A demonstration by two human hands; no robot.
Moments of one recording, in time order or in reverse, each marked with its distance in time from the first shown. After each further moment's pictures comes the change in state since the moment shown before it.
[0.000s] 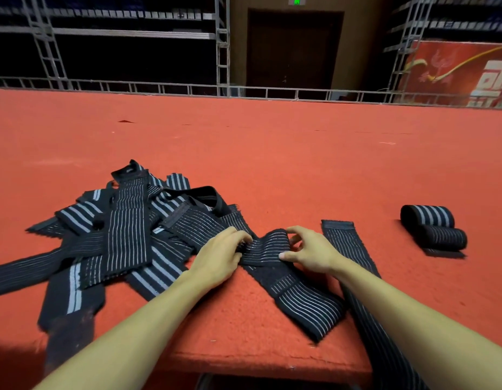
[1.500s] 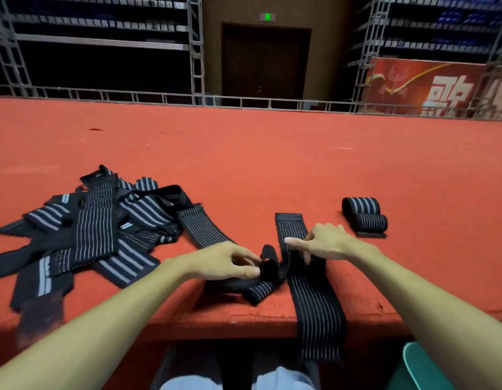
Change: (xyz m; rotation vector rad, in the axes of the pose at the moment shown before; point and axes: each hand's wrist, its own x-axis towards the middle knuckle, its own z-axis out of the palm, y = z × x) left_hand -0.020 0.104 -0.017 -0.368 -0.543 0.038; right_hand -0.100 0.028 -0.094 -0.473 -0.067 0.206
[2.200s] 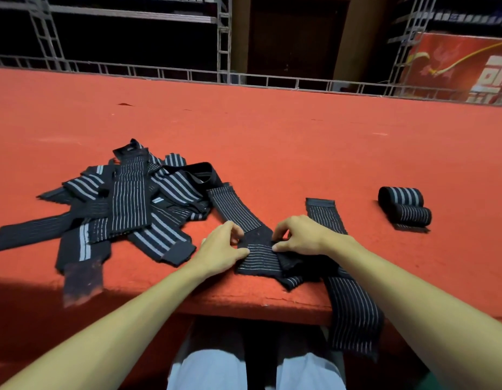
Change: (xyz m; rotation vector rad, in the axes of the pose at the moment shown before) left_hand -0.024 -0.051 0.017 -0.074 0.532 -0.312; right_hand 0.035 -0.083 0.040 0.070 -0.044 -0.403
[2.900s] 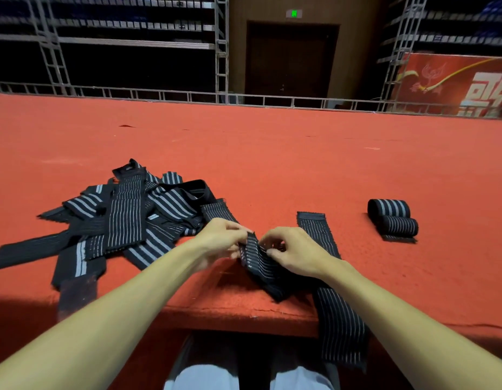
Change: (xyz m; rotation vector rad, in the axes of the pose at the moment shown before) left_hand -0.006 0.066 -0.030 -0.538 -0.145 -0.156; right_hand -0.034 -0.006 0.000 0.168 0.297 -0.187
